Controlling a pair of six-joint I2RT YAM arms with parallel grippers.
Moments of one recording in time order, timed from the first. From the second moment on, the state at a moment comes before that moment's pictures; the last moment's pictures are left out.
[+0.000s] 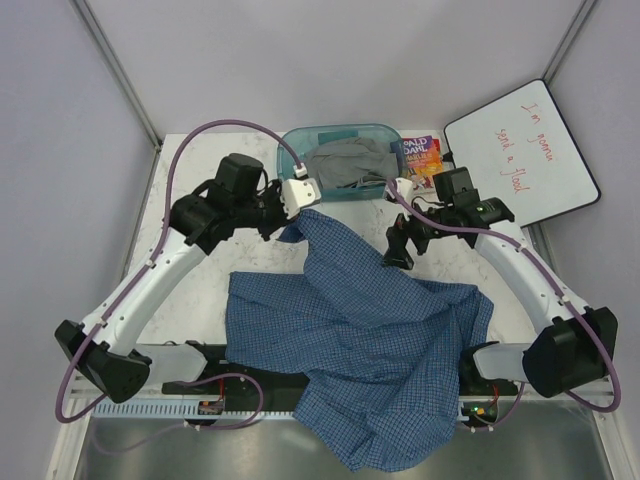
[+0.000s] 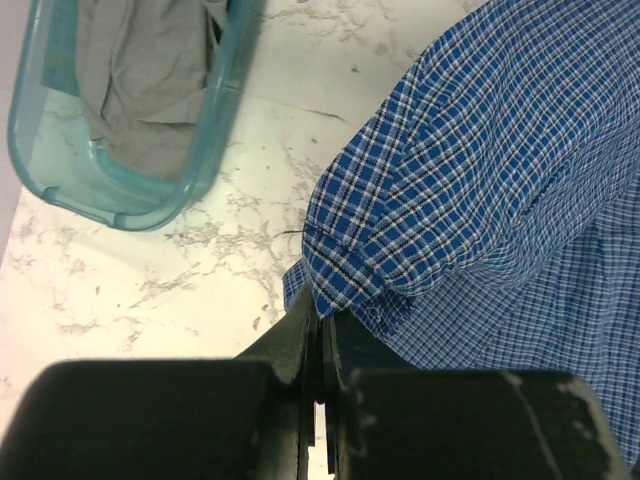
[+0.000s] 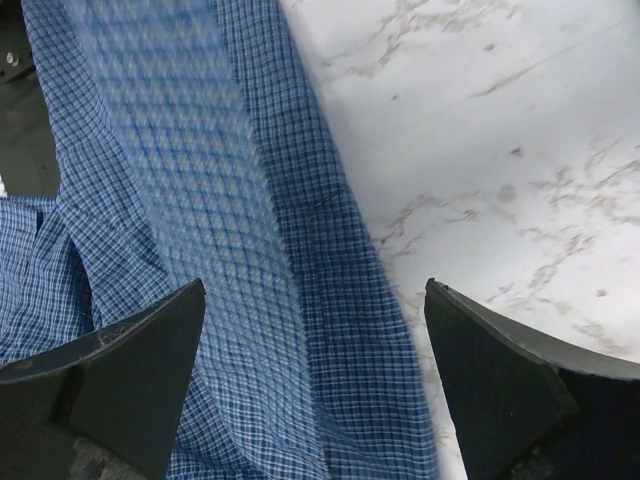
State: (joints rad) left arm -0.58 1.26 1.40 -0.83 0.30 0.62; right arm 0.30 1.31 1.16 -0.80 -0.74 -0.50
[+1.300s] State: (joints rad) left arm -1.08 1.27 1.28 -0.95 0.50 0.63; right arm 0.17 1.35 1.21 -0.66 -0.61 -0.38
